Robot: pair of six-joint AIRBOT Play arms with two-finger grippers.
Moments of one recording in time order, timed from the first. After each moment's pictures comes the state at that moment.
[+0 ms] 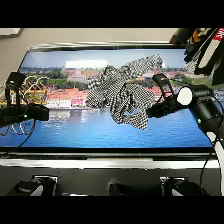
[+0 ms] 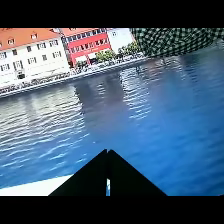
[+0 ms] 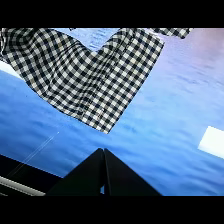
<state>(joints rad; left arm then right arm) -0.12 -0.80 0.96 1.41 -1.06 -1.40 0.22 -1.14 1.16 -1.45 1.26 1.42</state>
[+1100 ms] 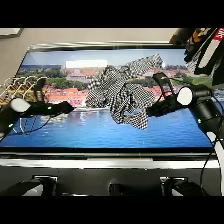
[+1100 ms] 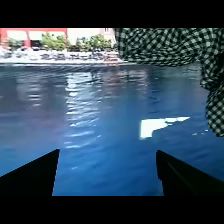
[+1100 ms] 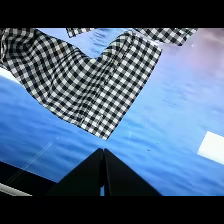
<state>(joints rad) -0.05 -1.23 0.94 0.95 -0.87 -1.42 0.22 -1.14 1.16 -1.45 1.23 1.42</state>
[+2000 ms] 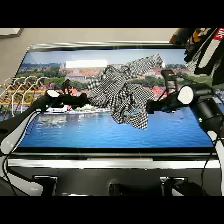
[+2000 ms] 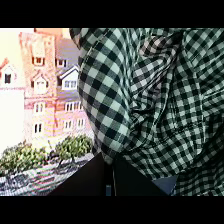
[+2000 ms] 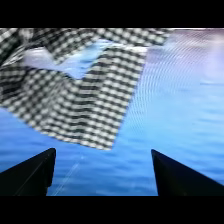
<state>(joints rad) -0.13 -1.78 1.27 0.61 -0.77 -1.33 0.17 -1.14 1.17 -1.49 1.20 1.69</state>
